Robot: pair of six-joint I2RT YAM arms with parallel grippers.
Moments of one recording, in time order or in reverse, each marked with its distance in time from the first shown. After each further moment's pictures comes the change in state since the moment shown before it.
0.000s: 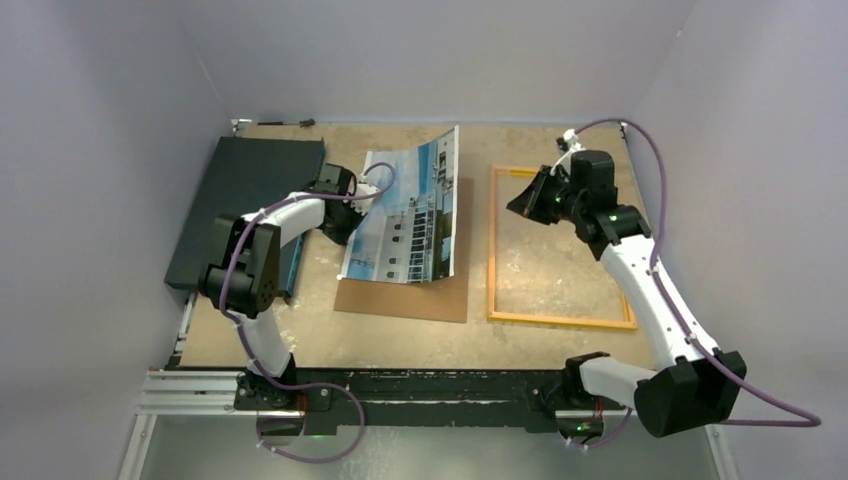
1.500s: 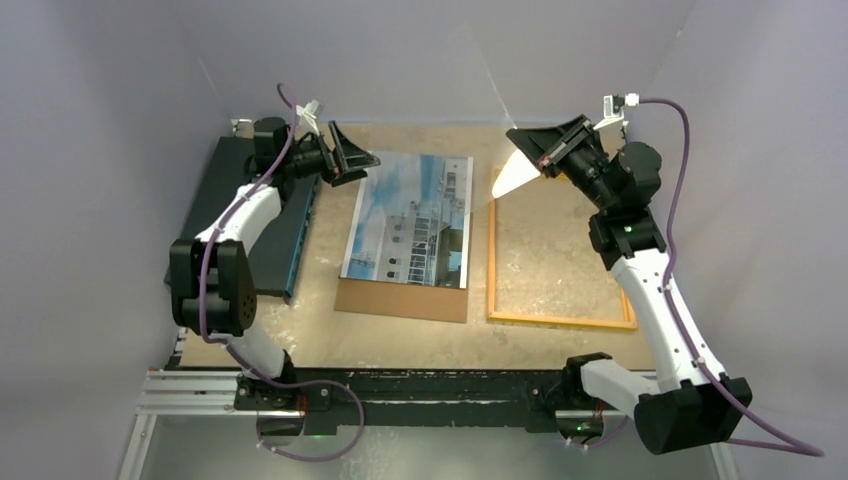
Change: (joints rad) left arm 0.233 -0.151 0.070 0.544 0.927 -1.072; right arm -0.058 -0.090 0.039 0.620 -0.150 0.526
